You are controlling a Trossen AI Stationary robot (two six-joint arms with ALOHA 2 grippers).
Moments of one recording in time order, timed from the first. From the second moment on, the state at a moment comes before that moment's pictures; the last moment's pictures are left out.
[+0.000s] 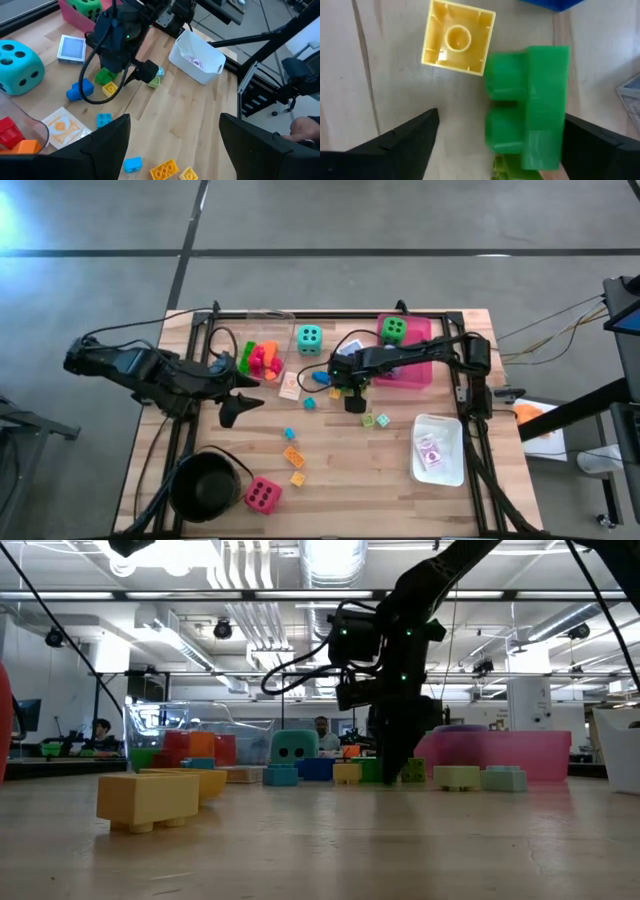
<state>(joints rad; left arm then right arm) -0.30 0.93 1.09 -0.73 -0.31 -0.68 -0.19 1.98 1.27 -0.65 0.00 -0.09</state>
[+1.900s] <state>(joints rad) -0.30 0.95 1.09 -0.72 -0.31 -0.69 -0.25 1.92 1.27 -0.43 0.03 0.52</state>
